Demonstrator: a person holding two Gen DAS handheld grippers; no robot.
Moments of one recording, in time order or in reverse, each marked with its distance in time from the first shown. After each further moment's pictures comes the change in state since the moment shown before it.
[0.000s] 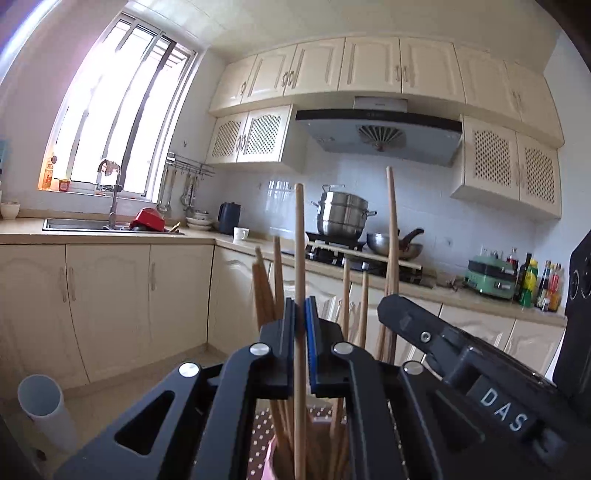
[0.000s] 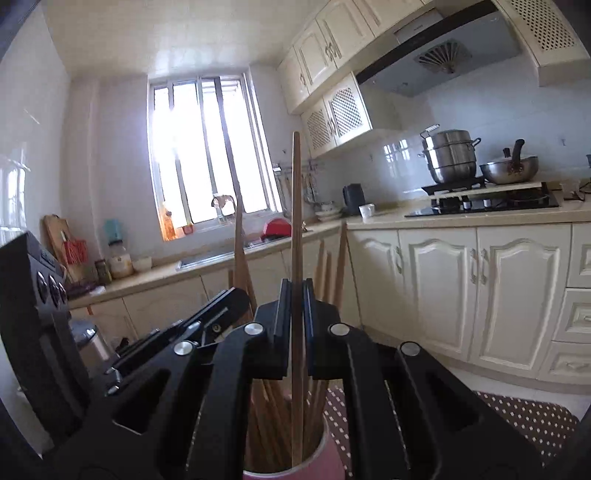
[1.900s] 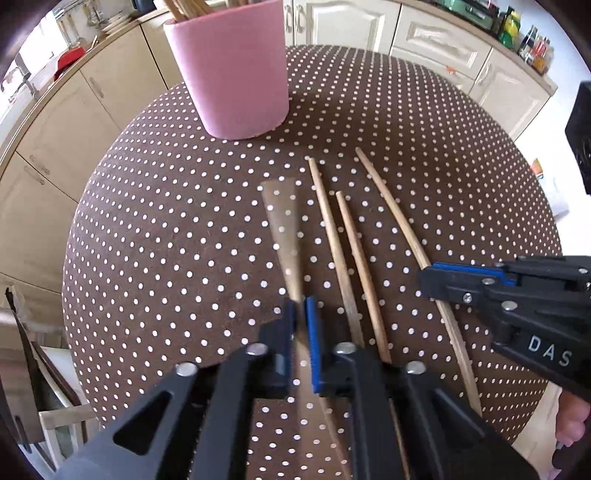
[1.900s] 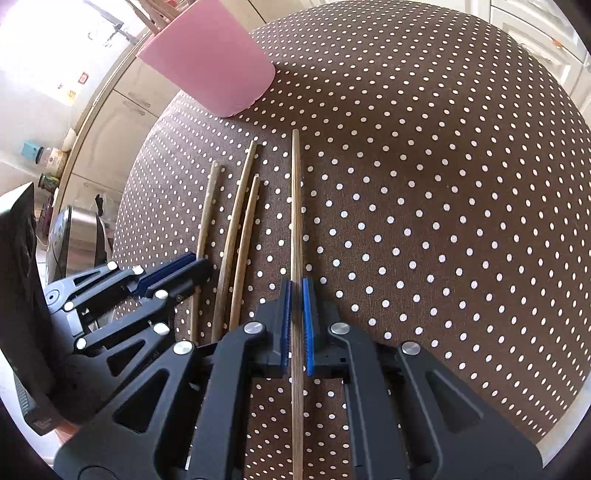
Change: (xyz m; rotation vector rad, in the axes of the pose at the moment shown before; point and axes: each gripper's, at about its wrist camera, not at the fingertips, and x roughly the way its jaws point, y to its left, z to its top) left arm -0.068 -0.042 -0.124 0.285 1.129 -0.068; right arm -0.091 0.009 -0.128 0.464 1.024 -0.226
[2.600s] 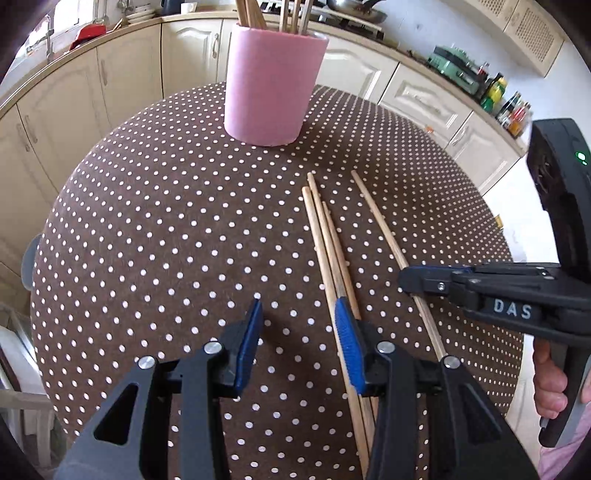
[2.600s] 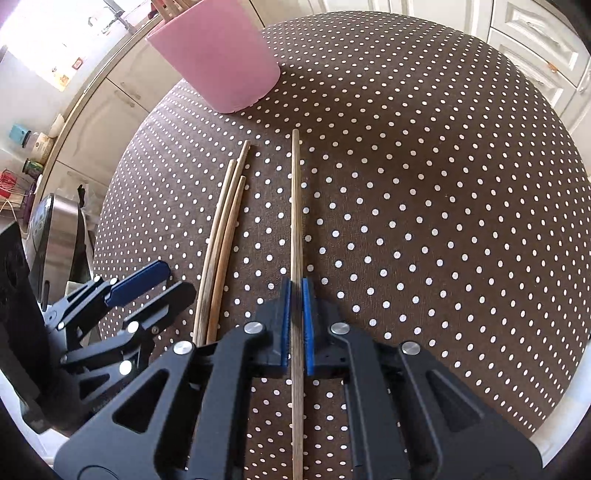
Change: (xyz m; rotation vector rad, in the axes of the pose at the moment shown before) left arm -0.023 0.059 -0.079 -0.124 -0.155 -0.188; right arm 0.026 0.063 -0.009 -0.048 -0.017 -0.094
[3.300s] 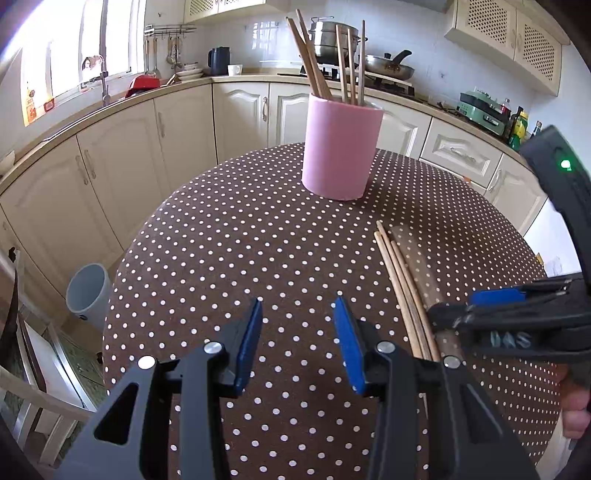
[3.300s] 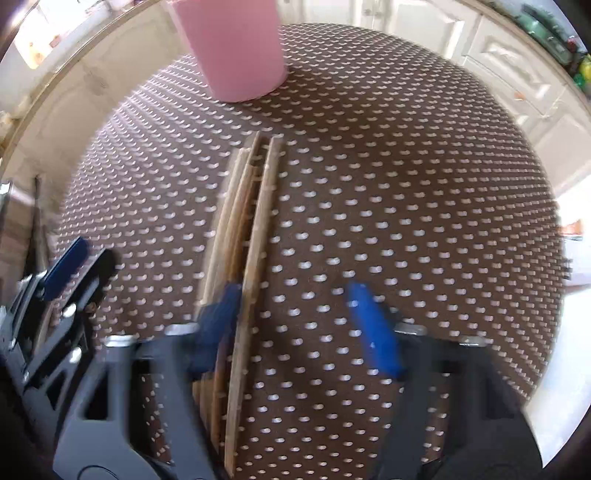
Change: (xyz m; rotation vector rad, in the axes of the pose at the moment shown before) left arm -0.044 0.036 -0.038 -0.012 -0.292 0.201; right arm 0.016 0.044 -0.019 -0.037 -0.052 -0.328
